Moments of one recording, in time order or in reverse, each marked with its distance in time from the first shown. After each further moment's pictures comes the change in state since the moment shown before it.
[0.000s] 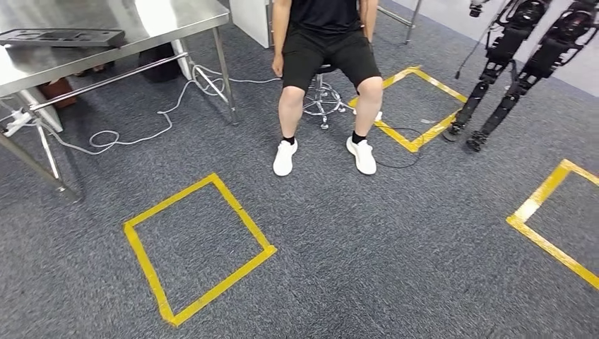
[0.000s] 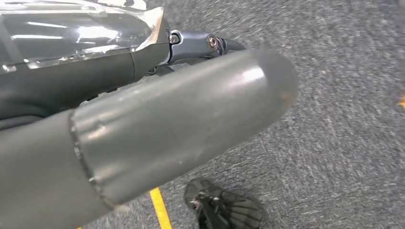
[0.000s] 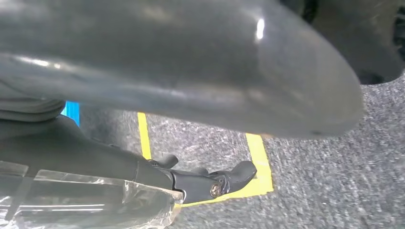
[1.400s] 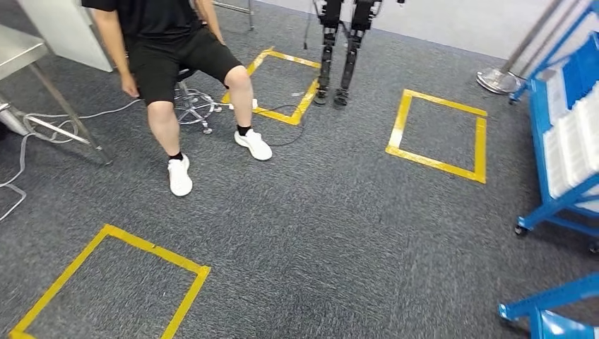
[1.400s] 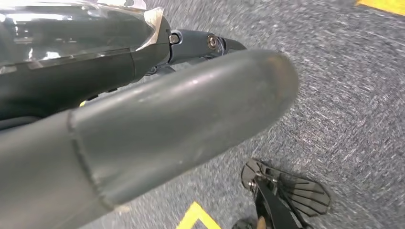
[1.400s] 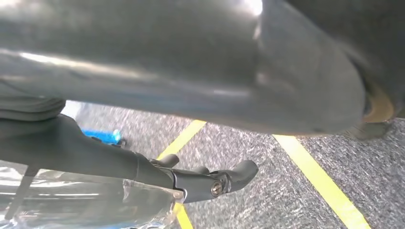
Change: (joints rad) left arm 0.008 -0.074 -0.055 0.017 -0.017 -0.044 0.179; right arm 0.010 -0.048 0.076 0.018 0.052 0.076 0.024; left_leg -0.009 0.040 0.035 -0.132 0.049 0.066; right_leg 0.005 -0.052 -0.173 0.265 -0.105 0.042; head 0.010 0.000
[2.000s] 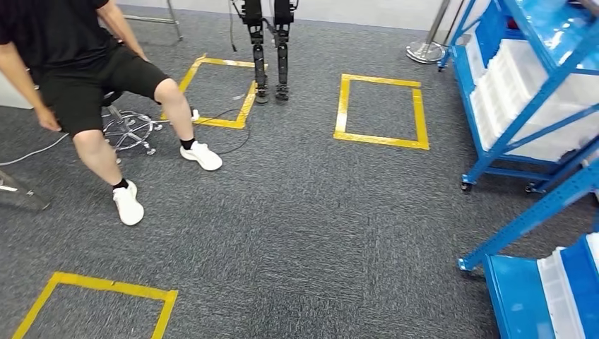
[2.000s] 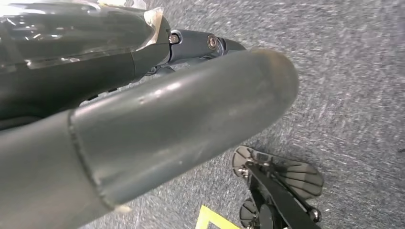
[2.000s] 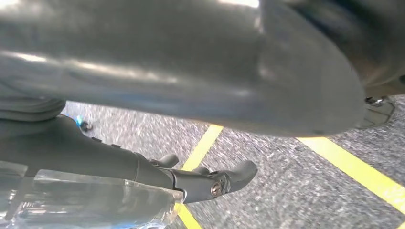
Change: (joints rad) left arm -0.009 0.013 -0.024 0.002 -0.034 -0.038 0.010; right arm 0.012 0.003 -0.005 0.014 -0.022 -0.011 -0.024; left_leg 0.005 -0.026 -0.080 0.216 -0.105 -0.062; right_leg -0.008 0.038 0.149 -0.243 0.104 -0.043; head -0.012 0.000
